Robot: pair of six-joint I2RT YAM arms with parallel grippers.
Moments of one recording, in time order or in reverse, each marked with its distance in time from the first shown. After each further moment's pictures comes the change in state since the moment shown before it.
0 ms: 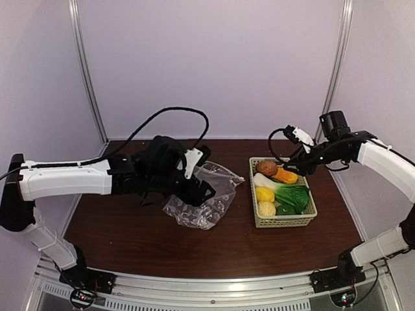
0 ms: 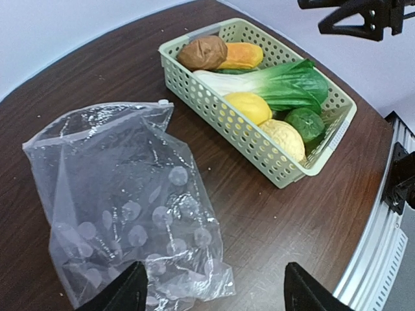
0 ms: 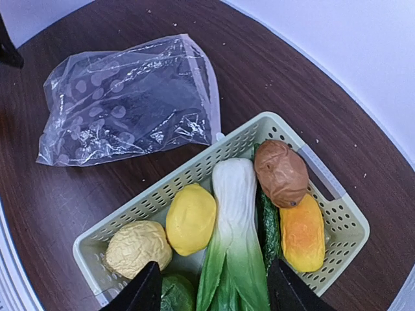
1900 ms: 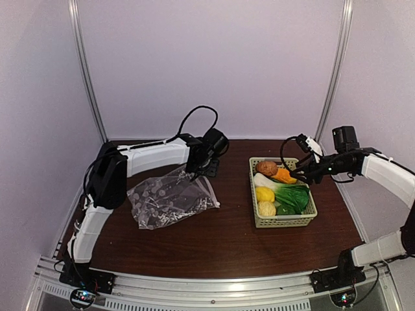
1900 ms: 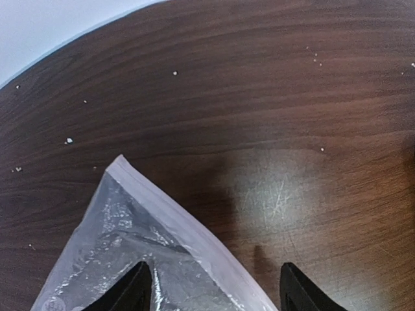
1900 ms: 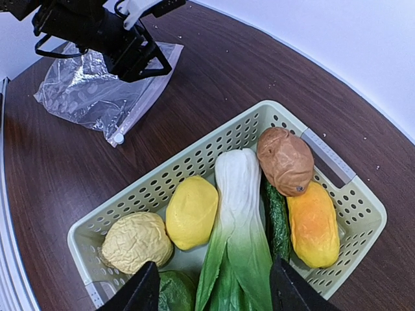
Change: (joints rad) left arm 0.153 0.874 0.927 -0.467 -0.447 -0.270; right arm -0.212 -0.058 -0.224 0.190 -0.254 -0.021
